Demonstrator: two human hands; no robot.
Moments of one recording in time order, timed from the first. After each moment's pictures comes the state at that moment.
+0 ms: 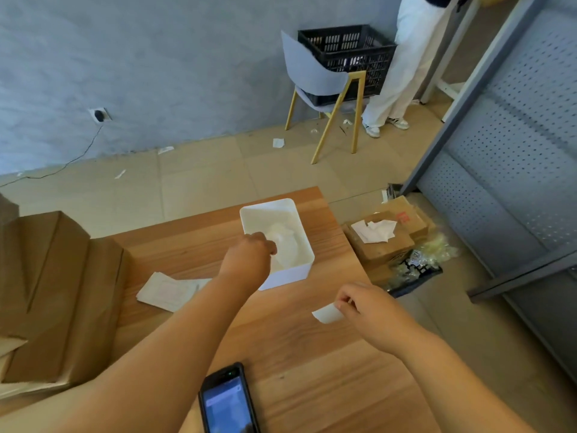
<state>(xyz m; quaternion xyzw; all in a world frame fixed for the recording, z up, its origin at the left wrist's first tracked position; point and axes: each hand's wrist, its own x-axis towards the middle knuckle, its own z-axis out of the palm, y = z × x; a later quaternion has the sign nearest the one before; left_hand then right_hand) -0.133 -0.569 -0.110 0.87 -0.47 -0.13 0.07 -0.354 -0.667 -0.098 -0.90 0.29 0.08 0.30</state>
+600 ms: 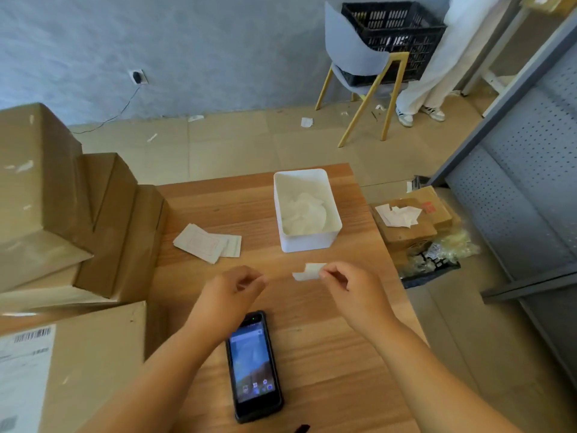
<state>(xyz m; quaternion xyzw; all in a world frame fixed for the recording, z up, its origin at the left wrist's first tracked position) -0.196 -0.415 -0.095 0.84 -0.24 -0.29 0.38 -0.334 -0.594 -0.106 -0.84 0.31 -0.07 0.43</state>
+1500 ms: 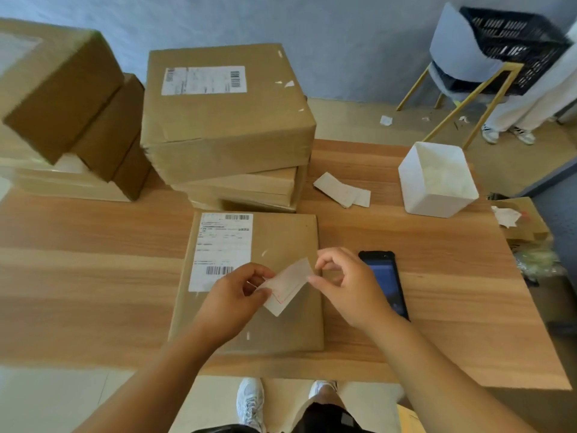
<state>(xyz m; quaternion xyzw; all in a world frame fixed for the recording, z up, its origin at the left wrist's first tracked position) -0.206 -0.116 -0.105 0.83 -0.13 -0.28 0.46 -0.285 -0.316 -0.105 -0.87 0.15 -0.01 0.47</state>
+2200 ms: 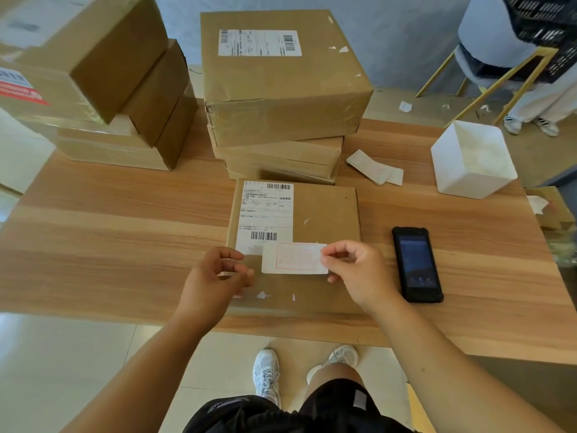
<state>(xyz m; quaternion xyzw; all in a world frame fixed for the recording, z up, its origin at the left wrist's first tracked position) -0.211 -0.017 -0.124 0.77 0.03 -0.23 0.59 -0.280 -0.241 -0.106 -0.72 0.29 -0.01 0.64</state>
